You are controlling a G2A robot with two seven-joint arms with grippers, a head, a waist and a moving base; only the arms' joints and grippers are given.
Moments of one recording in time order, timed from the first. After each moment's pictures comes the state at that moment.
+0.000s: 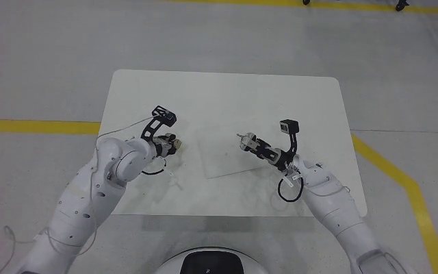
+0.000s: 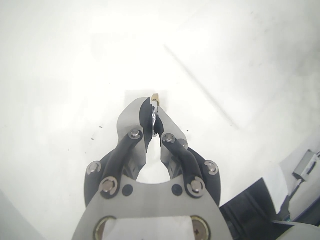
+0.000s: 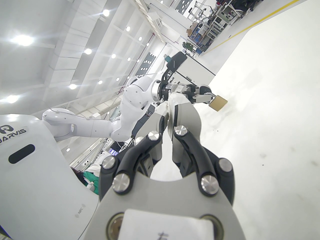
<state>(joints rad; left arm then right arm) 1.05 -1.12 -1.11 -1.63 0.88 -0.10 -0.92 -1.01 -1.06 0.94 -1.09 0.46 -1.01 0.72</state>
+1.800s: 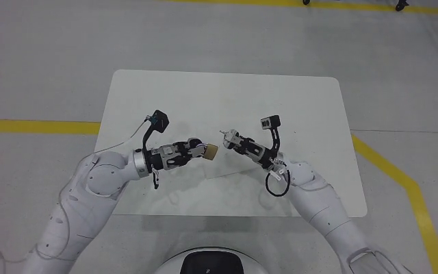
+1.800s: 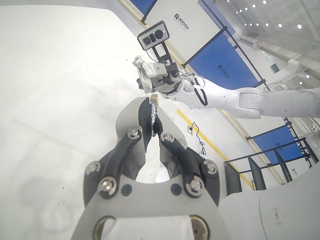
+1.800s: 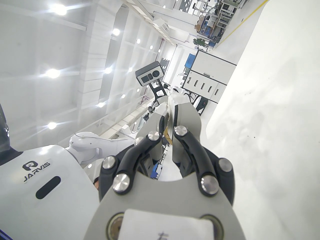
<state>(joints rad) 1.17 -1.10 -1.18 -1.62 0.20 -0.63 -0.70 -0.99 -1.12 0.89 -1.15 0.60 -0.77 0.77</state>
